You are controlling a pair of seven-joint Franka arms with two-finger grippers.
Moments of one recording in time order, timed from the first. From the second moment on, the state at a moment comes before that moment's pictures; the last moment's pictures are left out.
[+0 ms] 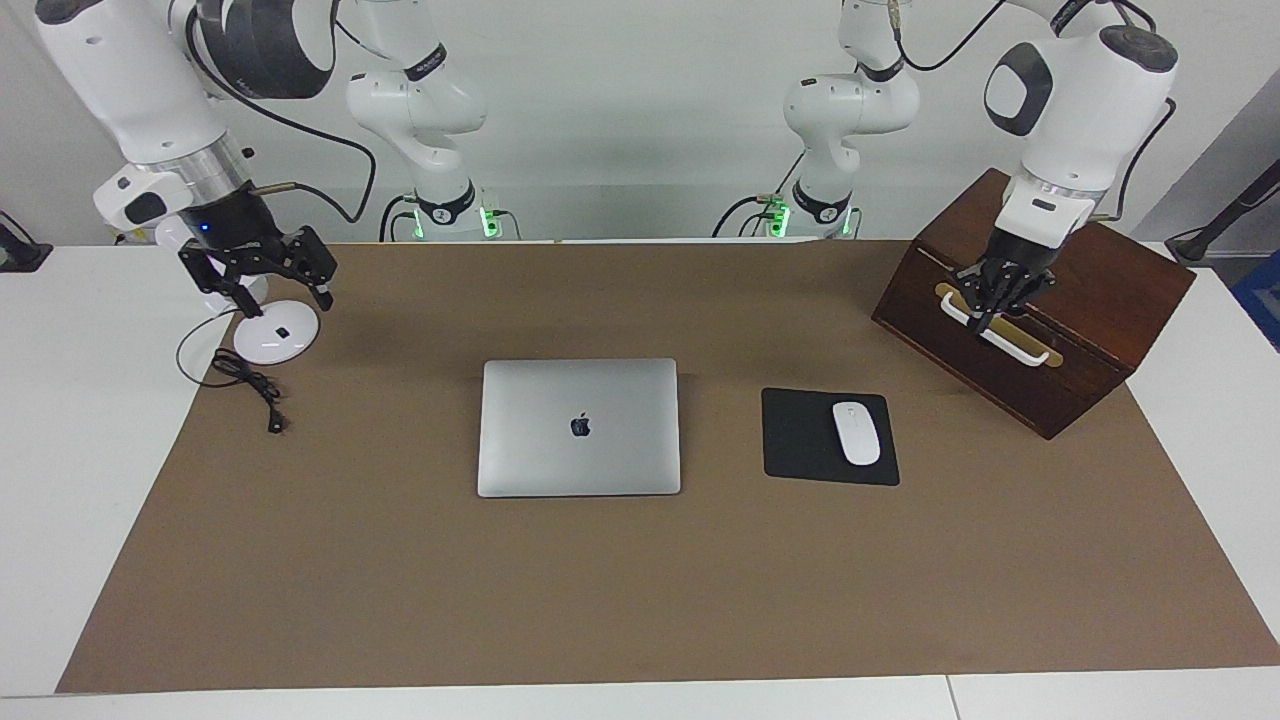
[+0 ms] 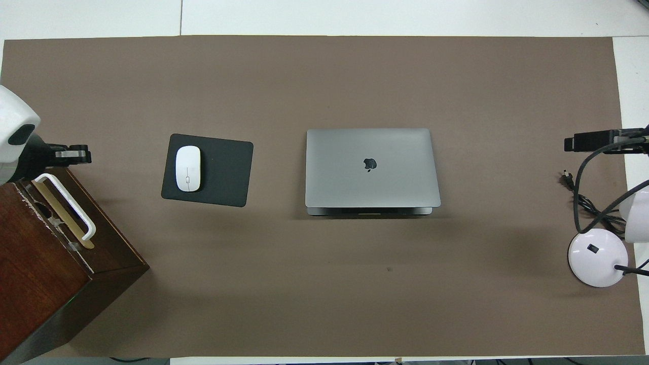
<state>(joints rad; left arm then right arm) -0.04 -0.14 0.00 -1.99 -0.05 2.05 0.01 -0.06 -0.12 -0.05 -1.88 0.15 1.92 -0.12</state>
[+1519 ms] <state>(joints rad) -0.42 -0.15 0.00 -2.50 -0.08 2.87 -0.16 0.20 -0.37 -0.03 -2.44 0.37 2.58 0.19</state>
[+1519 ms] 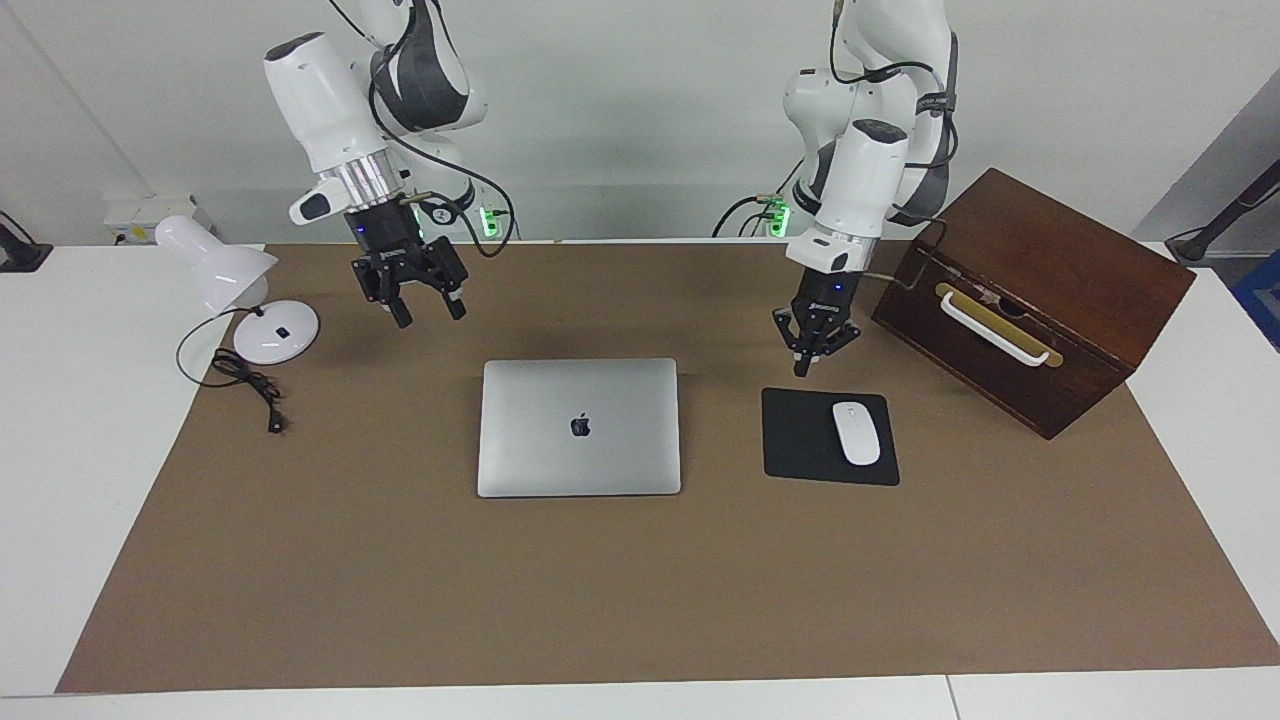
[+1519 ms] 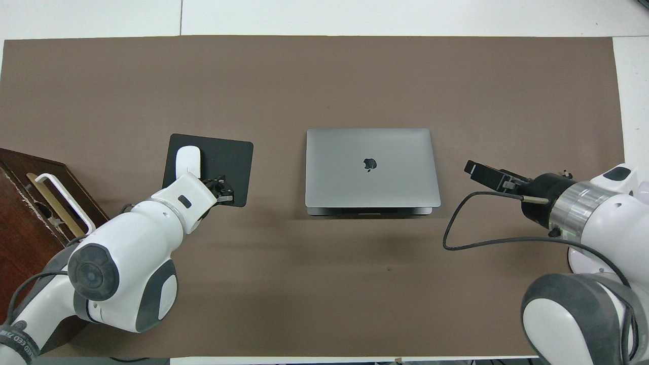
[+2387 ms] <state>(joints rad) -0.61 -0.10 0.00 -2.67 -0.08 3.26 -0.19 0.49 -0.48 -0.01 -2.64 0.82 2.93 0.22</state>
